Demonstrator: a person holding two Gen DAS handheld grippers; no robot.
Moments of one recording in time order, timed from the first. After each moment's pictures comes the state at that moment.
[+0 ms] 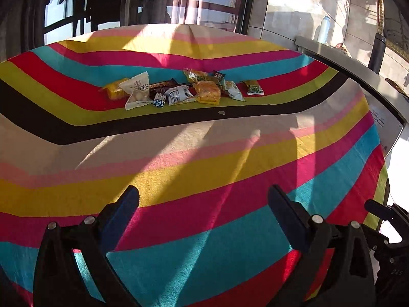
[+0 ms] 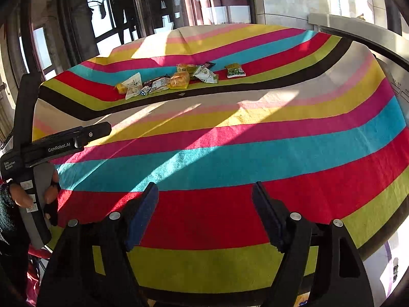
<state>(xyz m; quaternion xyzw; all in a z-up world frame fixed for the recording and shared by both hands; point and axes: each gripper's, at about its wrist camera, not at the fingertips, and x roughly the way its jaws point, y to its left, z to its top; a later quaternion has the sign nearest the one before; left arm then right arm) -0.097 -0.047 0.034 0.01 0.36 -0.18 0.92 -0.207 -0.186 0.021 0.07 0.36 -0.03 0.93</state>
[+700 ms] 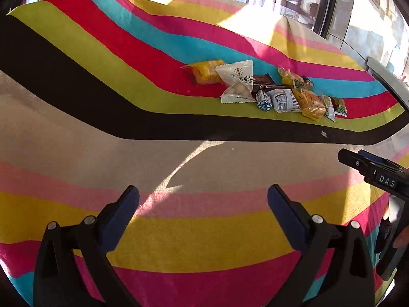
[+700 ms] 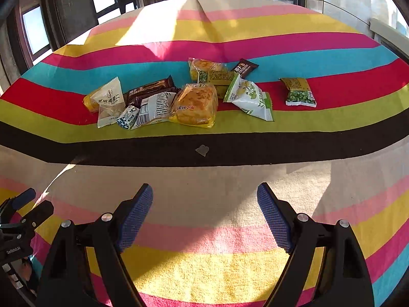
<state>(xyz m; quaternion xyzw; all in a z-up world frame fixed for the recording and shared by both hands) -0.020 0.040 0.009 -0.05 0.42 -0.05 0.90 0.034 -0.171 0.007 0.05 0.42 -0.02 0.91</state>
